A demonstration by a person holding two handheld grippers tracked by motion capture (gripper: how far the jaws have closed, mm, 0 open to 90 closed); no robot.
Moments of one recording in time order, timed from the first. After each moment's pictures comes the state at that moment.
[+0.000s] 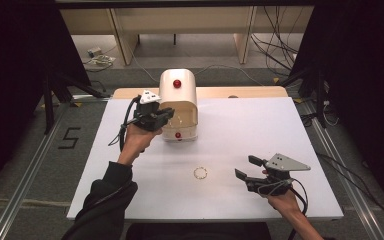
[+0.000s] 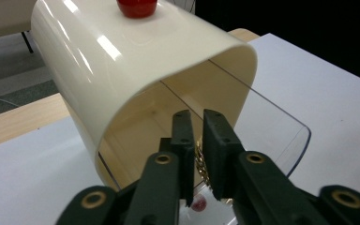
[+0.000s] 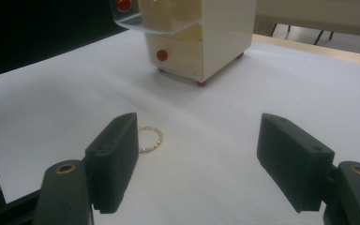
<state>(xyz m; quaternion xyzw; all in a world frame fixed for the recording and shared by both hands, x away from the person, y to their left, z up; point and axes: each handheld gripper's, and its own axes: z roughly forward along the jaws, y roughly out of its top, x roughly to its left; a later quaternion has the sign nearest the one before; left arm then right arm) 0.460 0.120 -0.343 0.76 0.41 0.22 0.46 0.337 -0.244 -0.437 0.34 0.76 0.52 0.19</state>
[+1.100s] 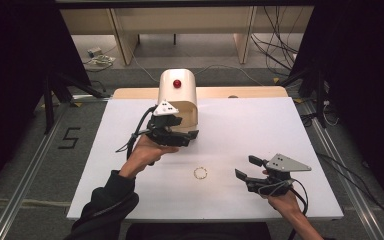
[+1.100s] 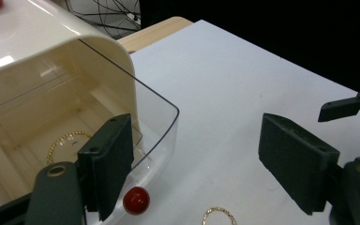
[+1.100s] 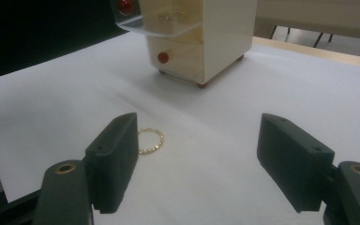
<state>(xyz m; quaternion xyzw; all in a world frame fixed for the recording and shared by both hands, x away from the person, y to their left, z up) 0.420 0.081 -0.339 0.80 0.34 0.15 0.47 0.335 -0.244 -0.435 0.34 0.76 0.52 0.19</state>
